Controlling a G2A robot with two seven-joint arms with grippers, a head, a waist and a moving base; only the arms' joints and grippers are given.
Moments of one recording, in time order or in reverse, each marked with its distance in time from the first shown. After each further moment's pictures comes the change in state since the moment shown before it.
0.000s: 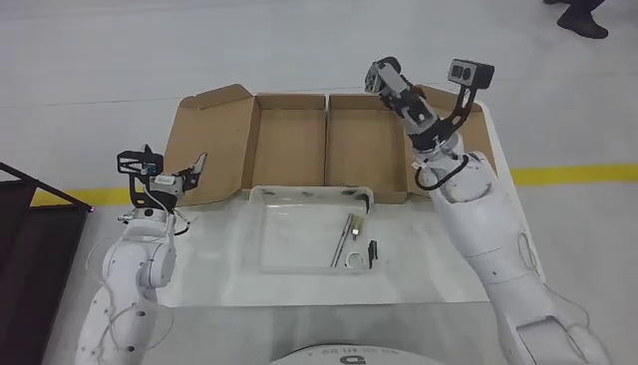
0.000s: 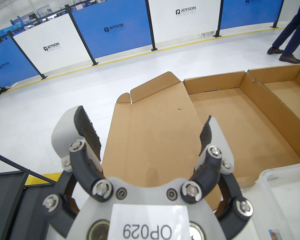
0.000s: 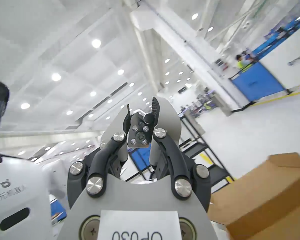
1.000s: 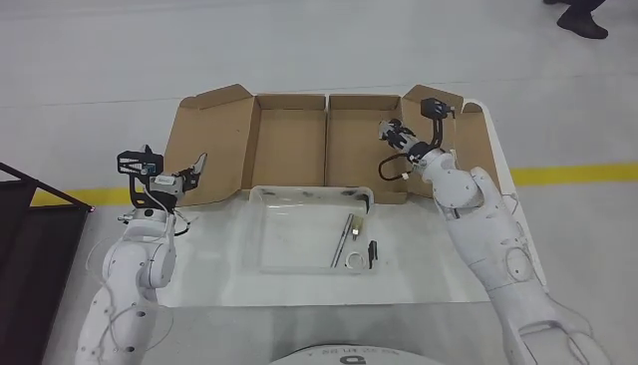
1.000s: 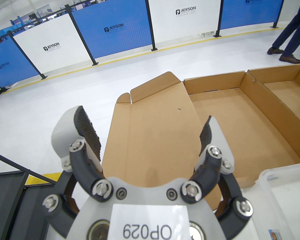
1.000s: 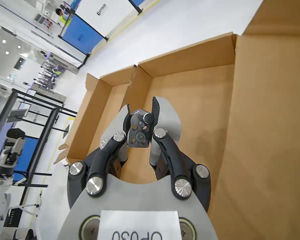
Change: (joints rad) left arm 0.000 0.000 0.000 0.000 0.000 0.000 0.000; right arm -0.006 0.017 0.010 0.224 -0.725 0.652 -0.007
